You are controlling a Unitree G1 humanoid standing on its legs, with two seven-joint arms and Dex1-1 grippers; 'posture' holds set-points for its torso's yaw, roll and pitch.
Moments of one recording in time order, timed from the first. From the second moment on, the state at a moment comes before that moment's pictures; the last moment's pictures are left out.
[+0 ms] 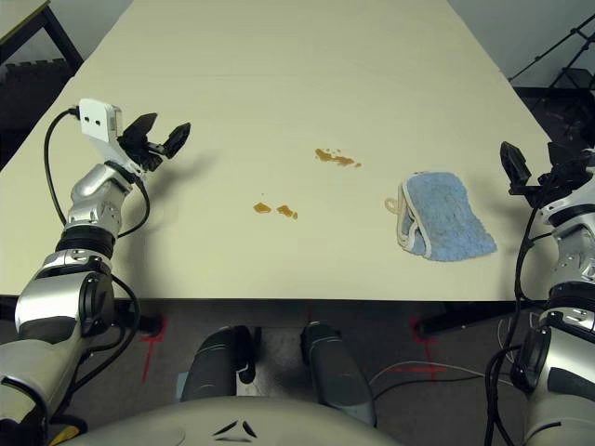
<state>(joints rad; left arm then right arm) -0.77 0.46 0.20 0.83 -0.31 -0.11 -1.00 -0.49 -0.74 -0.52 0.90 0.43 -0.17 0.72</state>
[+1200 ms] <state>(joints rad) -0.61 0.54 0.02 0.53 -0.37 0.09 -1.43 -0.30 -0.94 -0.34 0.48 0.53 0.67 1.08</state>
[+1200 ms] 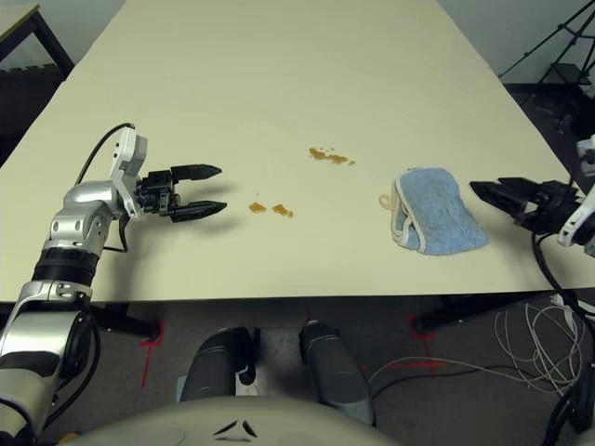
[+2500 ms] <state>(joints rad) -0.58 0.56 0.02 0.51 -0.37 0.10 -1.43 -0.41 -0.77 -0.18 0.55 0.31 0.51 1.04</state>
